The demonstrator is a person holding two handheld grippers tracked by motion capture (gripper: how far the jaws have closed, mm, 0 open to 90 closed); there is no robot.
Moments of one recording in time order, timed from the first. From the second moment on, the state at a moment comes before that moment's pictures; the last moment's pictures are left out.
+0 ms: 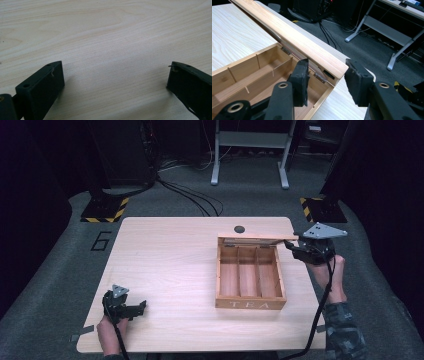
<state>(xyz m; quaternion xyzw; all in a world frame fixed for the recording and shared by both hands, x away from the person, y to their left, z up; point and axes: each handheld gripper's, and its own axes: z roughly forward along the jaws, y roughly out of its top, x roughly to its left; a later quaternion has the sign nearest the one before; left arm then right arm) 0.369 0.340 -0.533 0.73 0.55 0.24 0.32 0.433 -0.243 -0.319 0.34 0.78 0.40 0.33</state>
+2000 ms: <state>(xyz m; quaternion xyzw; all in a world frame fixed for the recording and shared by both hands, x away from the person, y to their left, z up) 0.369 0.340 -0.533 0.73 0.55 0.24 0.32 0.448 -0.244 -0.310 0.34 0.79 0.40 0.32</state>
